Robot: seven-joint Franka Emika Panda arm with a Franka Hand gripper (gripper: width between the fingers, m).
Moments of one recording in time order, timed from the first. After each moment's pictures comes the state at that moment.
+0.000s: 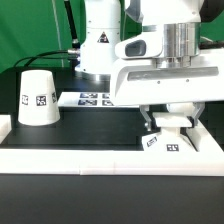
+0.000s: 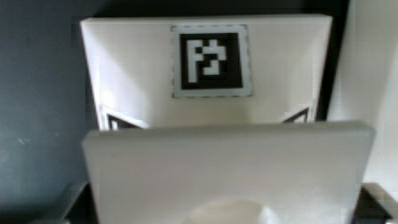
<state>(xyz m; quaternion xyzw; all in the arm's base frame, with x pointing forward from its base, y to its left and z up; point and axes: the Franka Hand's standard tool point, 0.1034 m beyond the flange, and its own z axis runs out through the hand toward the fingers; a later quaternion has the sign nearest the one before) 0.598 0.093 0.044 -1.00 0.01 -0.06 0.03</state>
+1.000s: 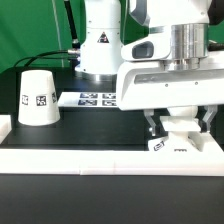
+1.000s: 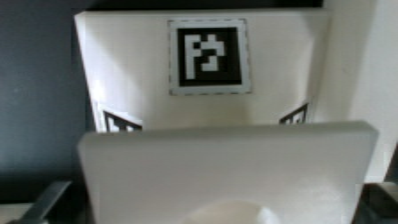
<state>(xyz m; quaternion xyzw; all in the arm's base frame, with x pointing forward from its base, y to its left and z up) 0.615 0.102 0.044 -1.00 0.01 -0.08 0.04</state>
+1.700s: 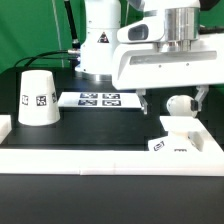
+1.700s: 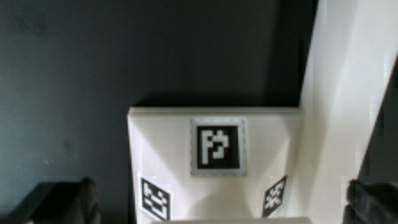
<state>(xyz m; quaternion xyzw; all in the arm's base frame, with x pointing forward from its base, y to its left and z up) 0.565 0.097 0.066 -1.00 -0.01 -0.06 0.03</state>
